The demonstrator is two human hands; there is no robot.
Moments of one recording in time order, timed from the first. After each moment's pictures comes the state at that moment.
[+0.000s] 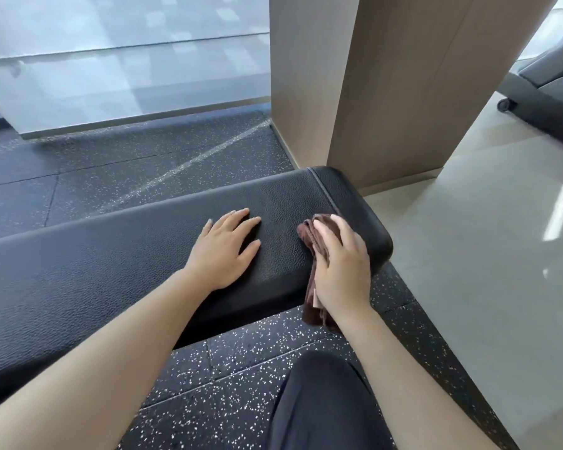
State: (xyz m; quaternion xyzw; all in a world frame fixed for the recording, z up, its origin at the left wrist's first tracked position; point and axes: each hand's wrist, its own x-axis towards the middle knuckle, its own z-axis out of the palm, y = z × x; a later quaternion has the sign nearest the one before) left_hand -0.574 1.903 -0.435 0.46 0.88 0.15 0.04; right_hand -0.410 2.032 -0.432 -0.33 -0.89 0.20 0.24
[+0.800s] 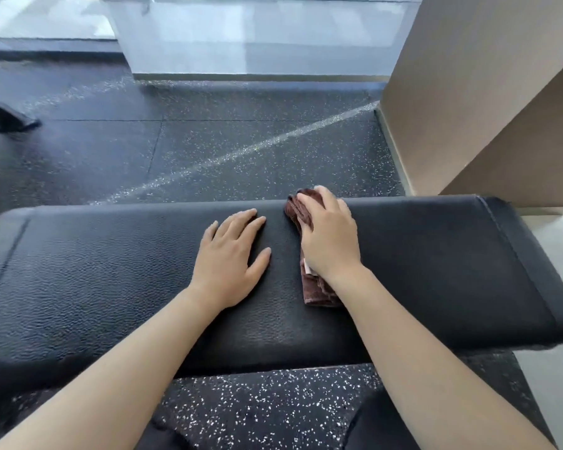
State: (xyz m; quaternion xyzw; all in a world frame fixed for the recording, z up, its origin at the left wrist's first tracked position) left_hand -0.677 1.715 -0.434 0.31 0.94 0.15 0.00; right_hand -0.633 1.886 -0.414 -0.17 -0.96 0.22 0.10
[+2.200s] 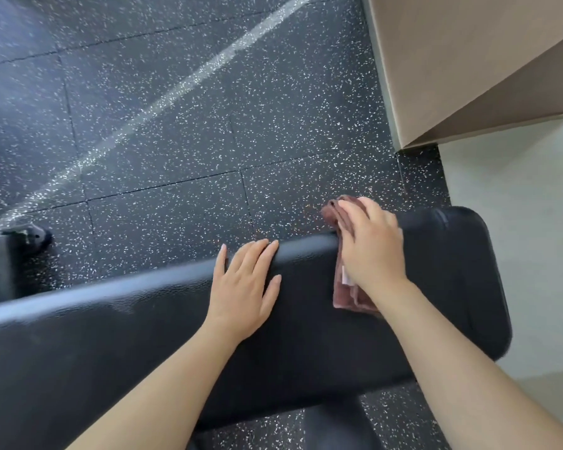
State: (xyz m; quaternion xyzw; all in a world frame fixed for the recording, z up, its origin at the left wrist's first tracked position) left_hand -0.713 1.854 -0.401 0.36 0.91 0.06 0.21; right_hand -0.654 2.061 -0.394 -0.33 -0.92 0.20 -0.09
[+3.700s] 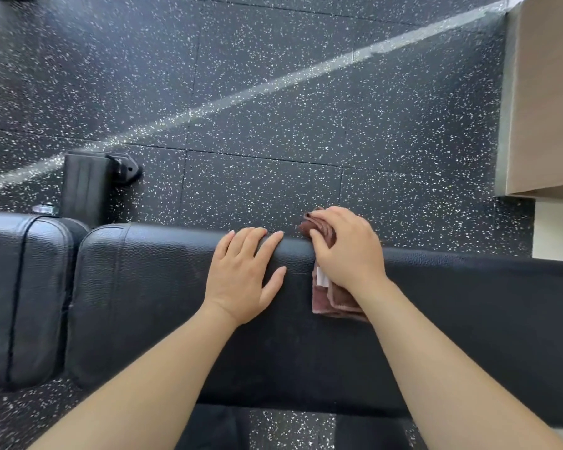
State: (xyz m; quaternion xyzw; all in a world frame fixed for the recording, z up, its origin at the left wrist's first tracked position) left_hand -0.785 1.624 -0.407 0.27 0.94 0.05 0.19; right_hand -0.772 1.813 -0.404 -0.16 -0.94 0.27 -0.14
